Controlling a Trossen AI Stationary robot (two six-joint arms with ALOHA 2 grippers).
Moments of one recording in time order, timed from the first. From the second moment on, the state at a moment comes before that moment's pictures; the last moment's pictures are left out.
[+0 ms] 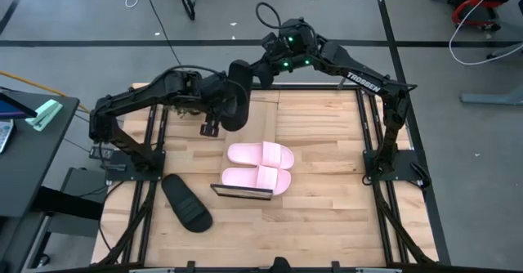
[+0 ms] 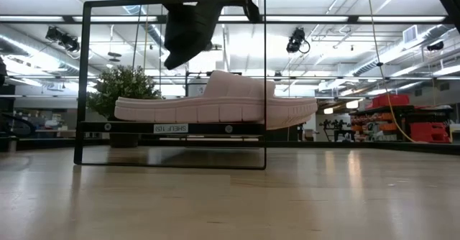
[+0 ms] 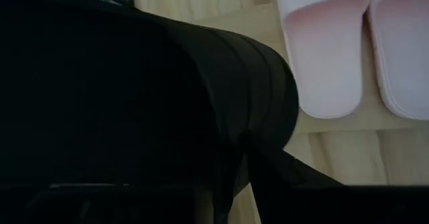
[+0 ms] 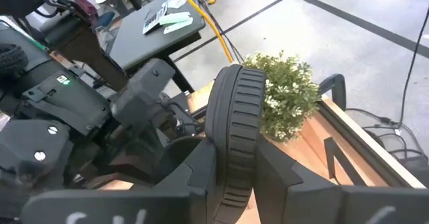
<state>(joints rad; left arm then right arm) 0.22 1.54 1.77 -1.30 -0.21 0.50 -0.49 1.87 2.07 -0.62 -0.38 0.33</state>
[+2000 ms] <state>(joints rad) 0.47 0.92 1.30 -0.64 -0.31 -0.14 -0.18 1.76 2.07 -1.03 0.55 0.73</state>
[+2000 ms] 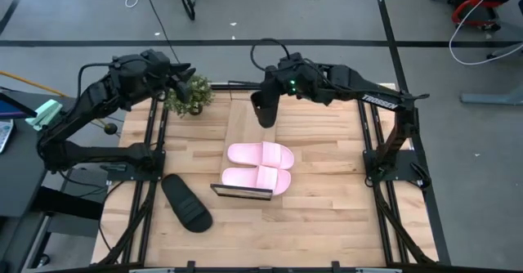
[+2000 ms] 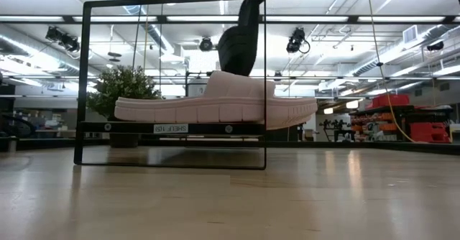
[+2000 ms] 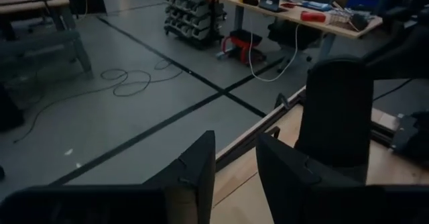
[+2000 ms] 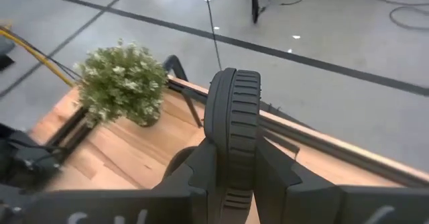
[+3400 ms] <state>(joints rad) 0.47 0.93 1.30 -0.52 -0.31 -0.06 0.08 1.66 0.98 0.12 1.04 2.07</state>
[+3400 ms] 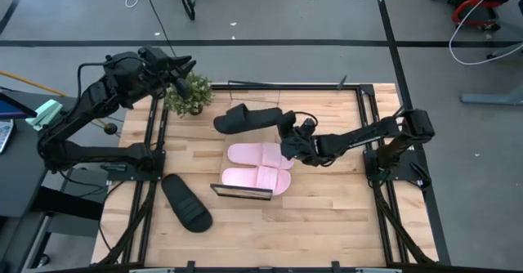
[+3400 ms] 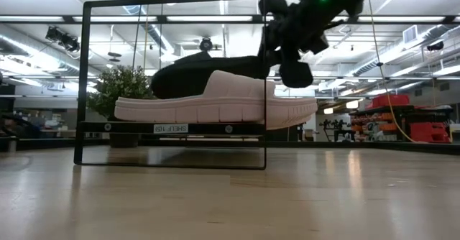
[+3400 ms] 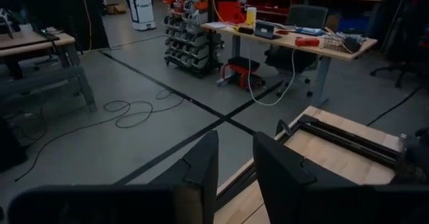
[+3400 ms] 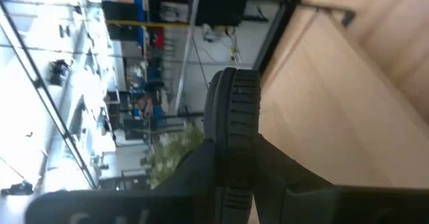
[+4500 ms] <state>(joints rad) 0.47 0.93 1.30 -0.52 -0.31 -0.06 -0.03 1.71 1.05 0.10 0.89 1.79</state>
